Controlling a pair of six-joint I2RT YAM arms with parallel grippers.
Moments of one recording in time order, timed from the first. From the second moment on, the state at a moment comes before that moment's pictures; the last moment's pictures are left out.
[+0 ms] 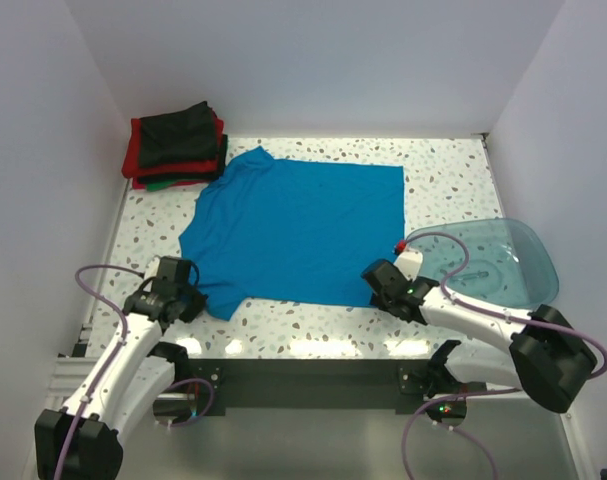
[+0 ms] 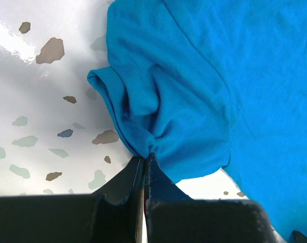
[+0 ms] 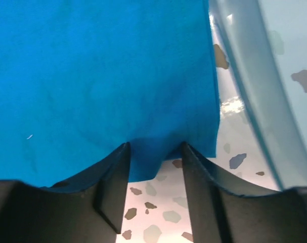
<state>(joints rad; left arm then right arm) -0.19 0.73 0.42 -0.77 -0.14 -1.05 0.77 1.18 0.49 -0.48 0.52 0.99</state>
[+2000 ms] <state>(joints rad) -0.18 1.77 1.32 -0.40 -0.24 -0.78 0.40 1.84 1.31 -0.51 0.58 0.53</state>
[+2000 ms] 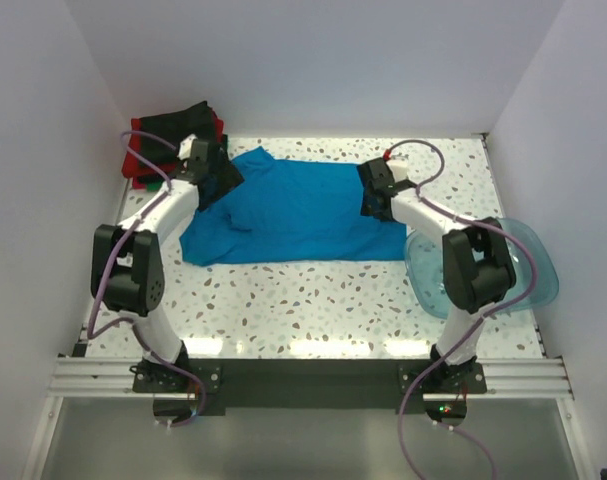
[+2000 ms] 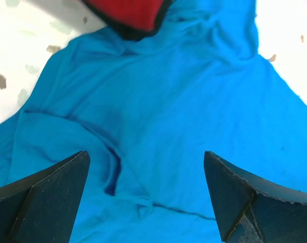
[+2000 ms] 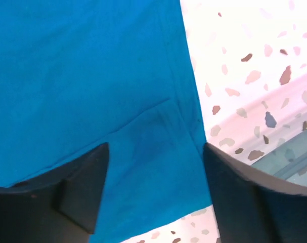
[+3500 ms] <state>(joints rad) -0.25 1.90 1.32 -0.40 -0.17 -0.71 0.53 1.79 1.09 -0.41 0.33 0.50</state>
